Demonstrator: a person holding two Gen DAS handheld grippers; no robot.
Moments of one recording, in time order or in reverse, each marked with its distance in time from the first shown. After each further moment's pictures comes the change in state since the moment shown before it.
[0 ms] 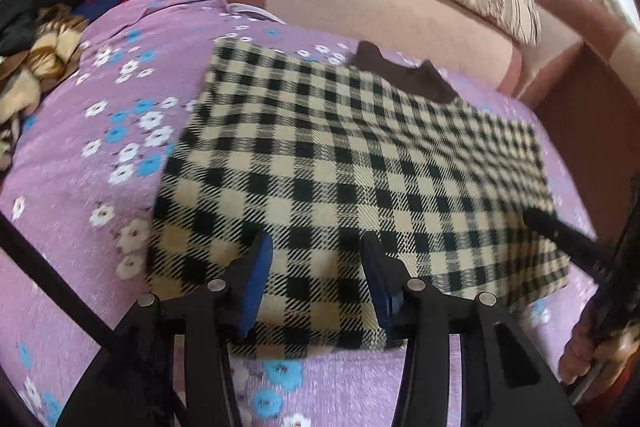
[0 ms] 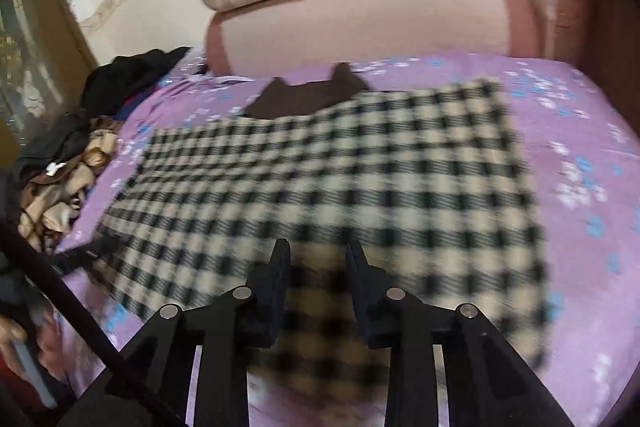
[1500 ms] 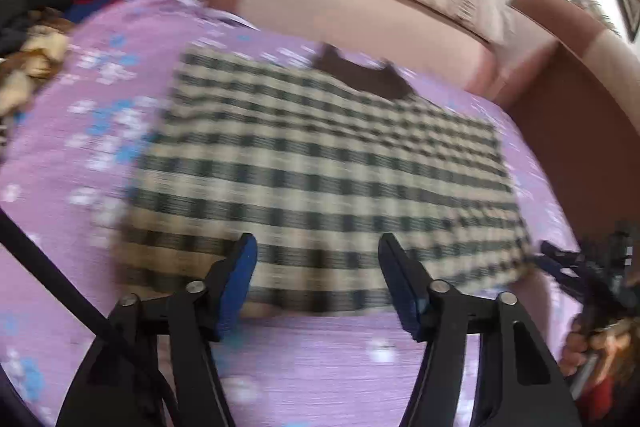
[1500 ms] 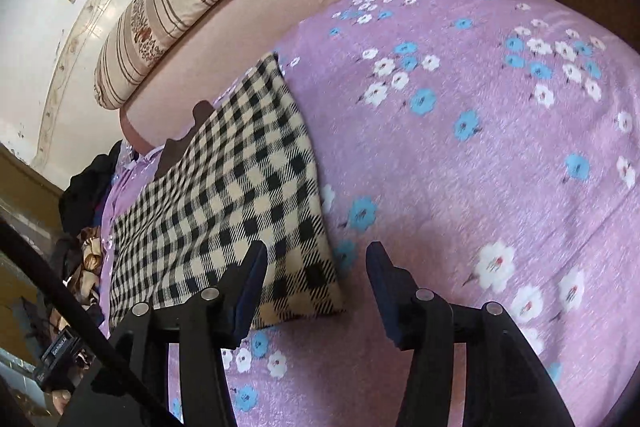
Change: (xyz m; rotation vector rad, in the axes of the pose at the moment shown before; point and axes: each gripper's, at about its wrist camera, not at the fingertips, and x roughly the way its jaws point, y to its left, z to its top) left arm -0.021 -0.032 -0.011 -0.019 0.006 -0.131; right arm -0.078 -0.149 -0.066 0.512 -0.017 -0.046
